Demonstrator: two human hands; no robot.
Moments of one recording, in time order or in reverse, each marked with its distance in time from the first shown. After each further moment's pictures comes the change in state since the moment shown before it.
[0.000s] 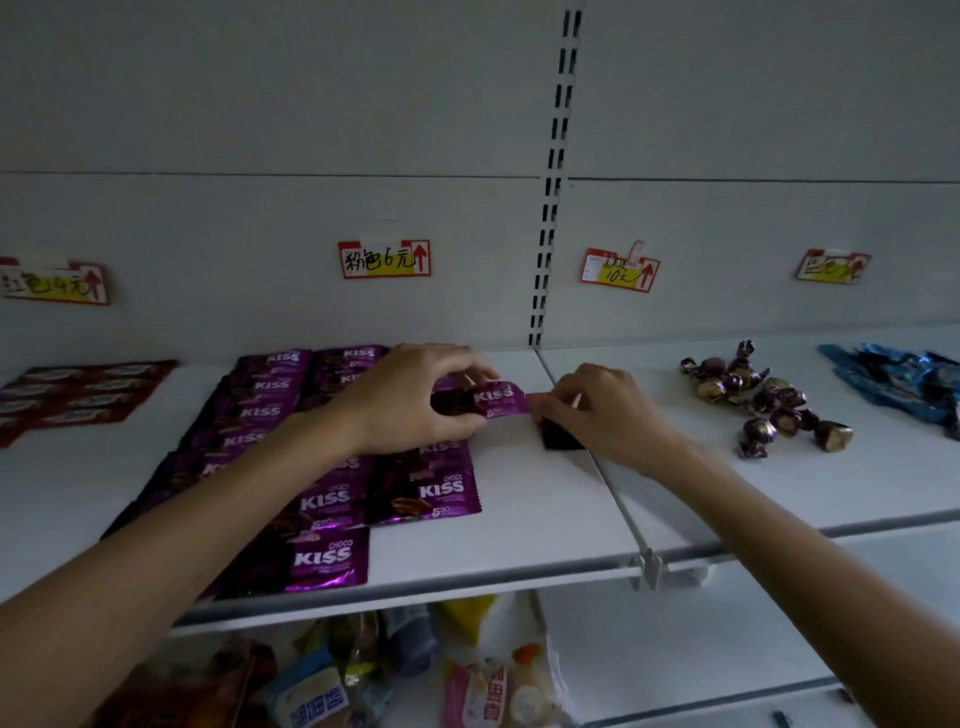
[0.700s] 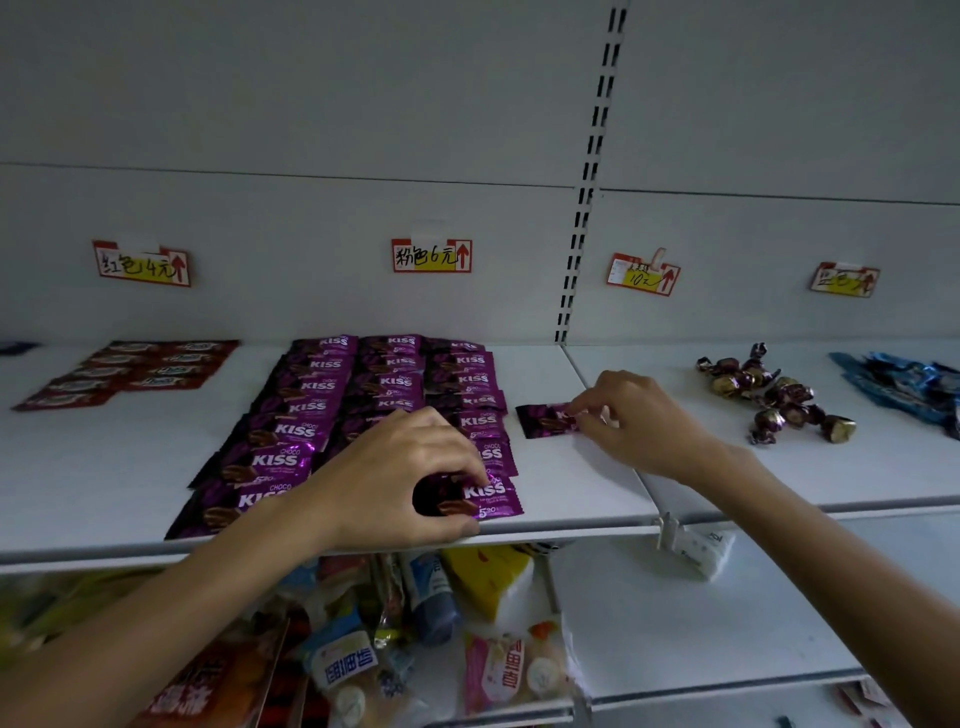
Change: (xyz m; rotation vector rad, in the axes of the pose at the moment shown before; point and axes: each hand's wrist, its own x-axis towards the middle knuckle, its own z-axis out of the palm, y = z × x) left_hand -0.101 0.006 0.010 0.153 -0.046 0.139; right_hand -0.033 -0.019 -0.010 -0.191 -0.052 -0.152
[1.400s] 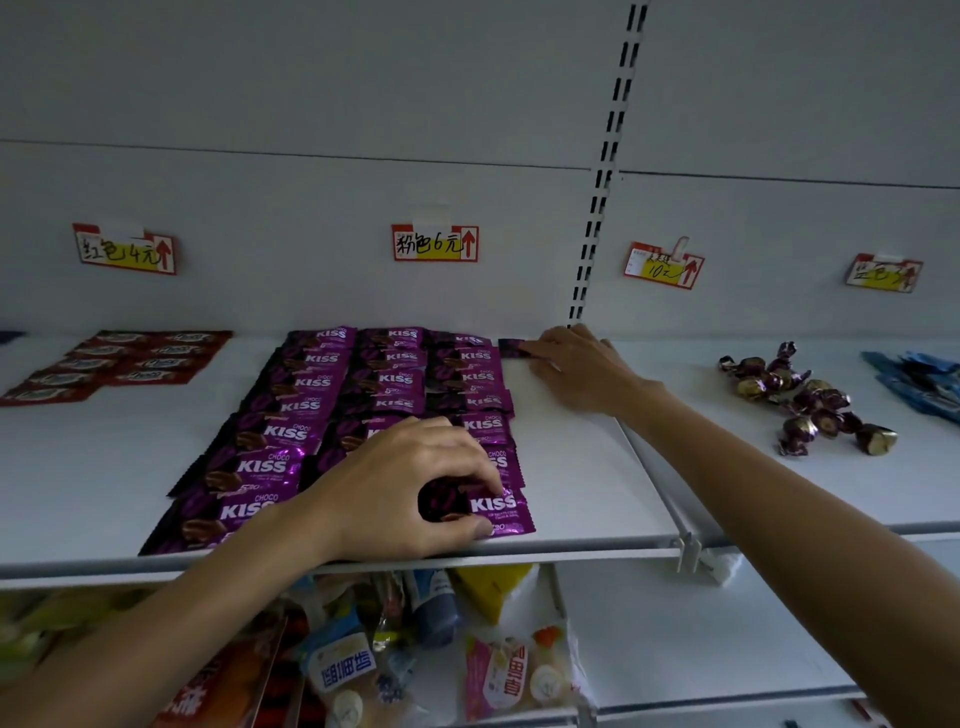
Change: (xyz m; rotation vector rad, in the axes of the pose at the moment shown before) left_hand 0.010 -0.003 0.006 -0.154 0.021 -0.029; right_hand 0.098 0.018 0.041 -0.163 -0.131 0.034
